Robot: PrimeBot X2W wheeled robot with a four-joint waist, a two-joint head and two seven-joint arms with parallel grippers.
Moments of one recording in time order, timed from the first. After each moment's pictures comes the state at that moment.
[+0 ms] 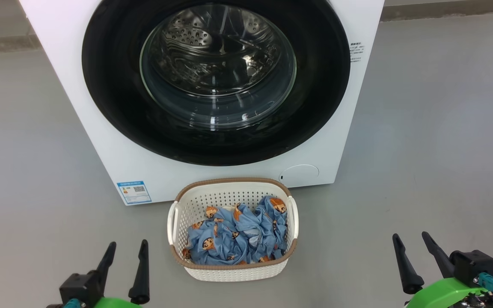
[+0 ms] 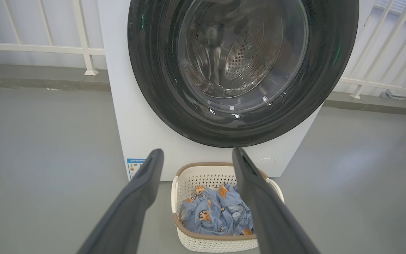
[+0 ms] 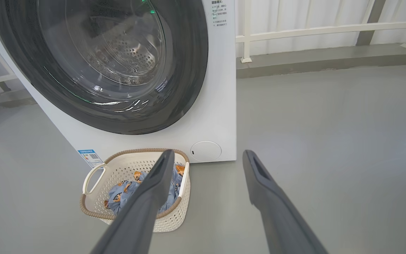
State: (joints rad) left arm -0.07 0.03 -0.12 0.34 -0.27 -0.07 -0.21; right arm -0.04 -0.10 -0.08 0.31 0.22 0.13 -0.16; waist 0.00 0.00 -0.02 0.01
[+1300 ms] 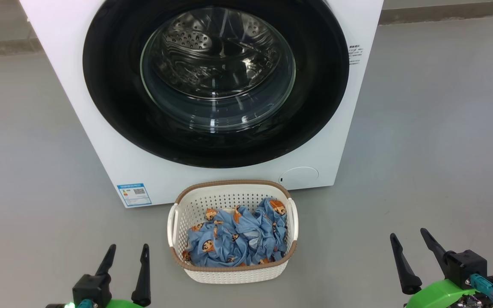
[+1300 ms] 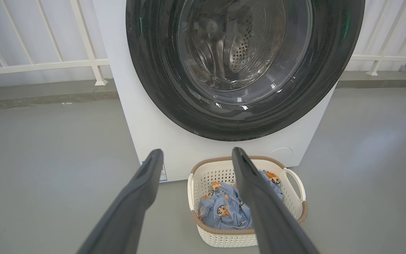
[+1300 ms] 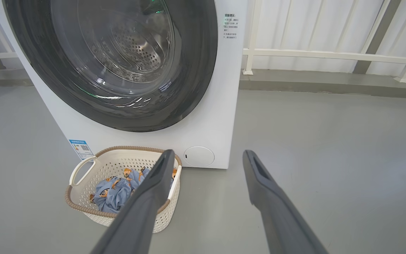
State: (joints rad) left arm -0.09 0.04 -0.13 0.41 -0.14 -0.03 -0.25; right arm -0.04 -0.10 -0.08 0.30 0.07 0.13 -0.20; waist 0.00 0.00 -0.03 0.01
